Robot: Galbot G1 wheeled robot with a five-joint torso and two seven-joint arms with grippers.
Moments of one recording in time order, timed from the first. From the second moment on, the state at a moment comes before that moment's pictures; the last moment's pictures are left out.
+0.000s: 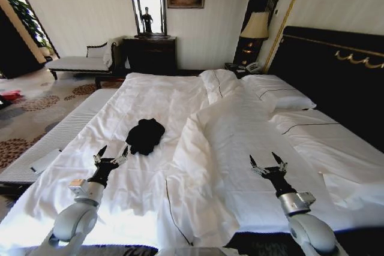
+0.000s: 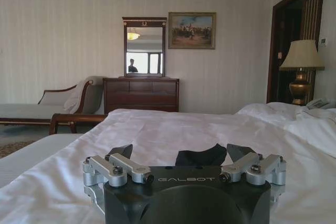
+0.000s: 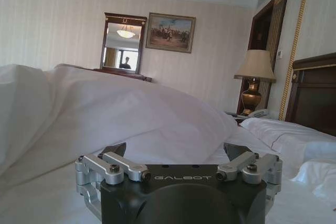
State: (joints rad) left arm 1.63 -1.01 -0.72 -2.15 -0.58 0.01 -0.11; right arm -1.72 1.08 0.78 2.04 0.41 0.15 -0.01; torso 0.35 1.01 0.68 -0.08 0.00
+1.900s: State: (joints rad) left arm 1.64 -1.01 -0.70 -2.17 -0.58 0.01 -0.12; right arm -1.77 1.13 0.79 2.09 0.35 0.17 0.03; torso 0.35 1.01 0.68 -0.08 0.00
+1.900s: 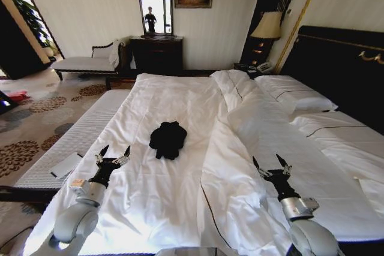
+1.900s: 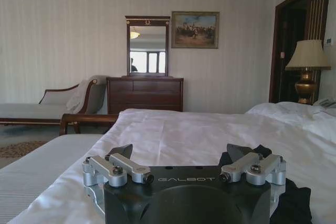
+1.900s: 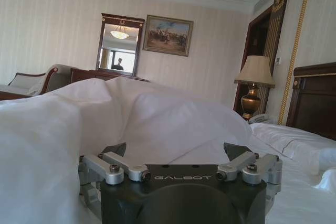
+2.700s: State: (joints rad) left arm 1.64 -1.02 -0.70 -2.17 -0.58 0.01 -0.12; right arm -1.75 1.14 0.78 2.05 0.33 0.22 0.05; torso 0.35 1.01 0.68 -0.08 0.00
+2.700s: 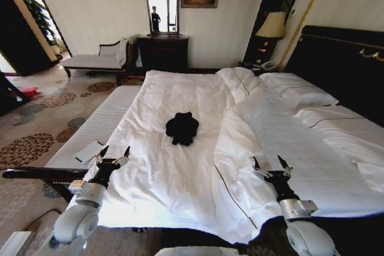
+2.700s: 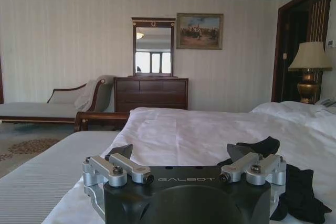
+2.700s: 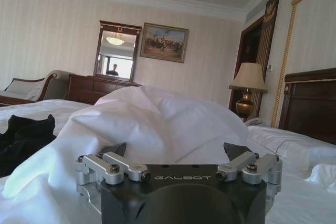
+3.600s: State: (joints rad) left arm 1.65 -1.02 -0.71 -2.16 -0.58 0.00 -0.12; right arm -1.90 1.08 0.85 2.46 0.73 -0.11 0.14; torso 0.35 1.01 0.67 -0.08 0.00
